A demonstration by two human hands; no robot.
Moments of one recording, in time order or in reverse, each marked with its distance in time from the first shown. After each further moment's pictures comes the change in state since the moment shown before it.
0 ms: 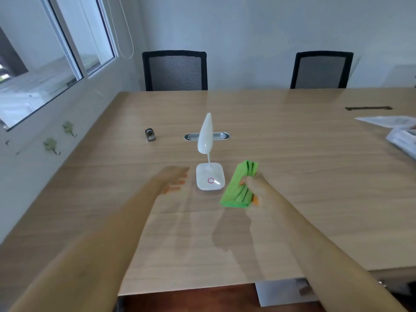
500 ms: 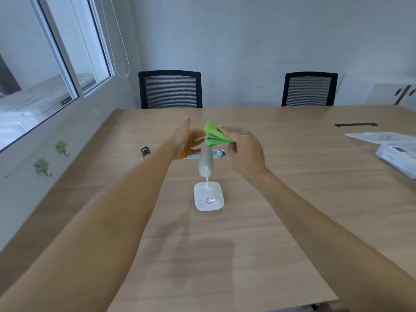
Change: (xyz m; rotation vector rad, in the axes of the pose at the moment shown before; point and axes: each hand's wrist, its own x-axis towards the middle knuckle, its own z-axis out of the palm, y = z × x) left_hand 0.010 0.149 0.006 -0.163 -0.283 0.275; right_hand -0.041 -0.120 0.025 -0.659 0.317 -1.099
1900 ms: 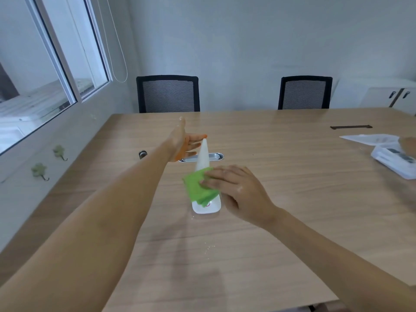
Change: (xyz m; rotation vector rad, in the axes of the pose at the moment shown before) left_hand 0.003 0.003 0.000 0.025 0.046 -0.038; right_hand -0.080 -0.009 -0.029 -0.175 -0.173 -0.551
